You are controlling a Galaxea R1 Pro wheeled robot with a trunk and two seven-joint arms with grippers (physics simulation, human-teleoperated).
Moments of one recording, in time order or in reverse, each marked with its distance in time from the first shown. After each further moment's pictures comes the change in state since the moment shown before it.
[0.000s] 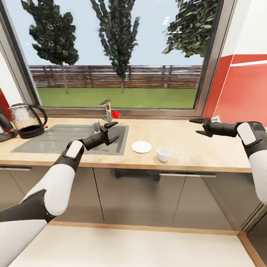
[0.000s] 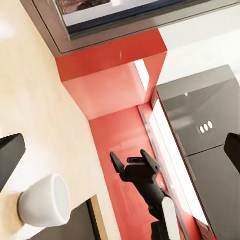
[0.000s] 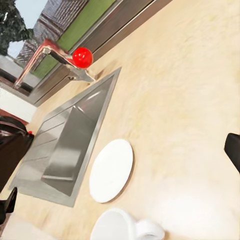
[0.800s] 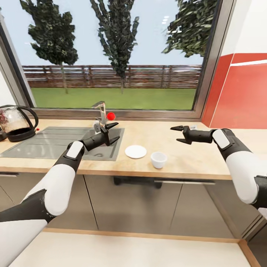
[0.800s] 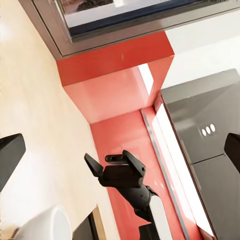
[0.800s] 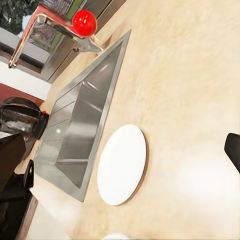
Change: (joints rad) left arm 0.000 -0.001 0.001 0.012 -0.001 -0.001 0.000; right arm 0.004 0.143 0.003 0.127 -0.004 -0.003 -0.002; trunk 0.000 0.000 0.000
